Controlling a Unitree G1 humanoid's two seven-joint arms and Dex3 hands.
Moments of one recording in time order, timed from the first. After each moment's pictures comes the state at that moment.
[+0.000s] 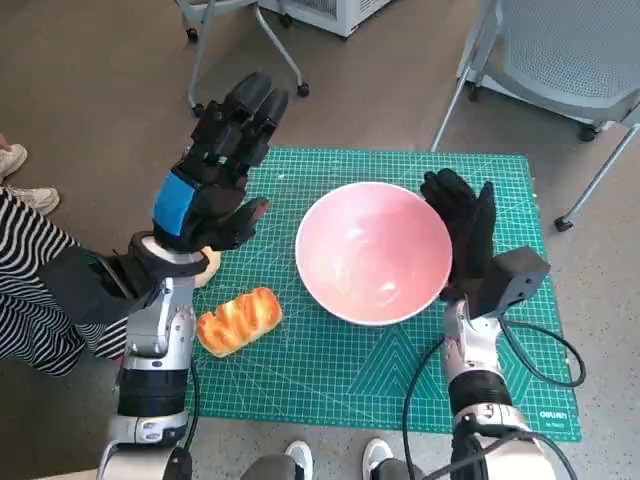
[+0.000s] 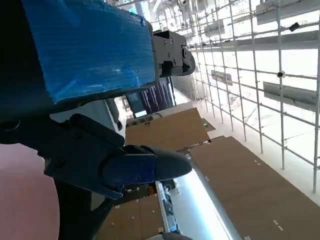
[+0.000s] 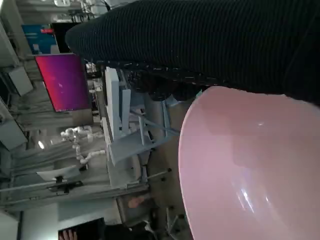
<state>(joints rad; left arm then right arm) -0.55 0.18 0.13 0.22 -0.36 -0.31 -0.52 -0.73 -0.03 -0.25 1.14 0.19 -0.61 0.20</state>
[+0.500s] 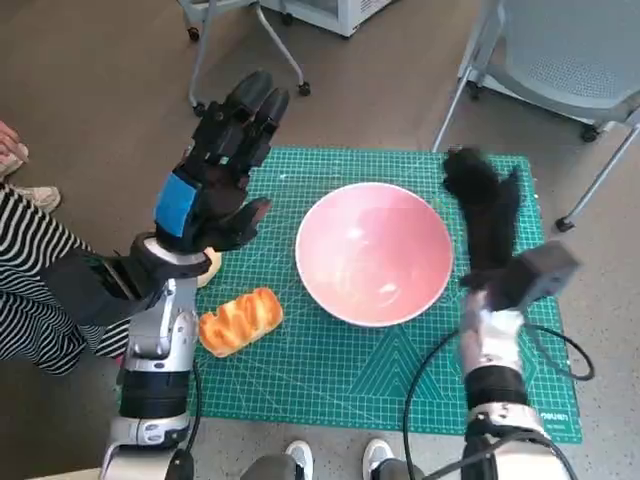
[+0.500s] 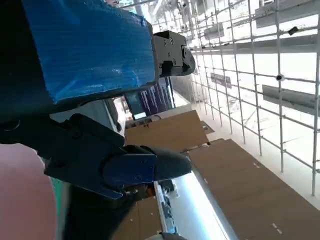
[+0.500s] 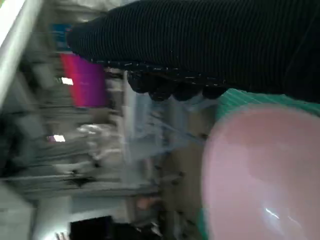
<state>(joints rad) -0.54 0.17 0.12 0.19 -0.35 -0.30 -0.50 -0.69 -0.09 -0.25 0.88 0.19 -0.61 0.21</state>
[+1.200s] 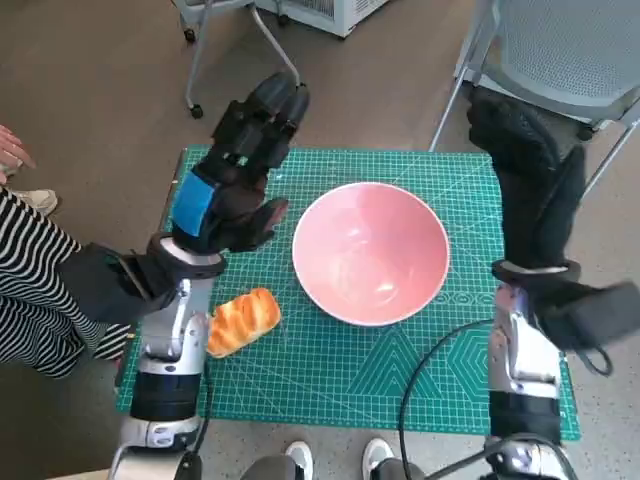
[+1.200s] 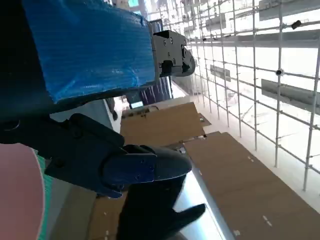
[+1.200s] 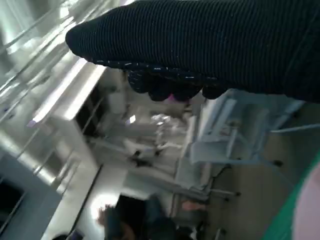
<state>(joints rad) -0.55 0.12 0.08 0.16 -0.36 -0.23 -0.48 -0.52 -0.13 -0.14 0.15 0.20 -0.41 0.23</state>
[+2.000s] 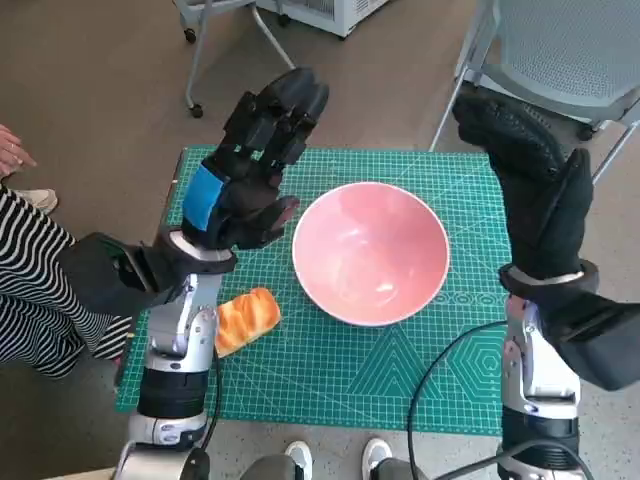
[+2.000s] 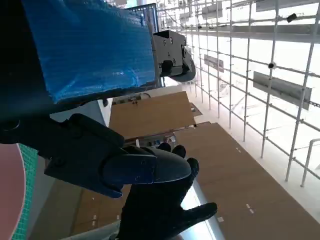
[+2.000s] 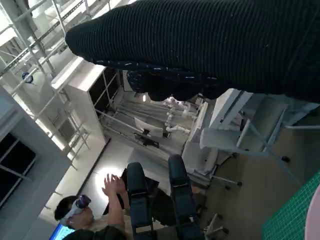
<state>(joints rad) -0.57 0.13 0.09 0.14 -0.39 -0.19 -0.52 -0.49 -0.16 -0.11 0.02 0.19 -0.32 0.25</state>
